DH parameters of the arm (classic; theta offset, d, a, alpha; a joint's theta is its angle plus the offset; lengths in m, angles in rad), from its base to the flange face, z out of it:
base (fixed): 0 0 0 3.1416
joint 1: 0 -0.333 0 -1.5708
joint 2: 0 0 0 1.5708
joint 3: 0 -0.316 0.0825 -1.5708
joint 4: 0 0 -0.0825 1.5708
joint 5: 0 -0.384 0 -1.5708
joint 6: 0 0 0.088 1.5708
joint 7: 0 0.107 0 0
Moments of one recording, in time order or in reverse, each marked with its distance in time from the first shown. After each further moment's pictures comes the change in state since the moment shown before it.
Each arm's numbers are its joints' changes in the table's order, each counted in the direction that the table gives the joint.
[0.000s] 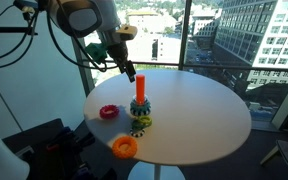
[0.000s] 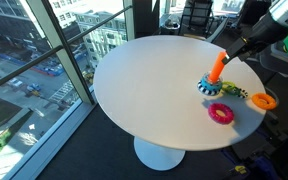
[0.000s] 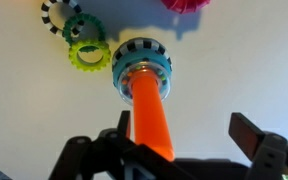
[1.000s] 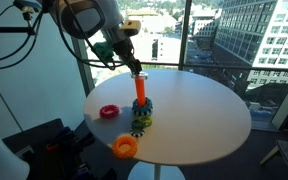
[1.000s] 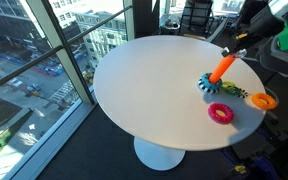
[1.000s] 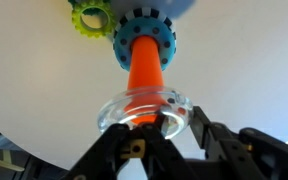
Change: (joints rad) arm 0.024 -0.032 -0.005 0.019 0.039 0.125 -0.001
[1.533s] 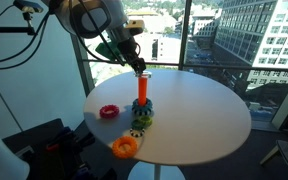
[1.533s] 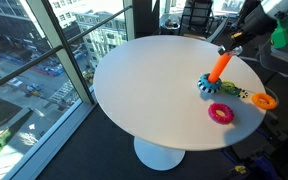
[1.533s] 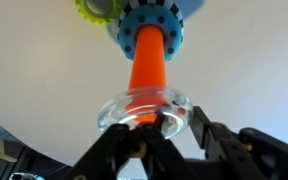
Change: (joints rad) arm 0.004 -0.052 0.001 0.054 0.048 -0.002 -0.022
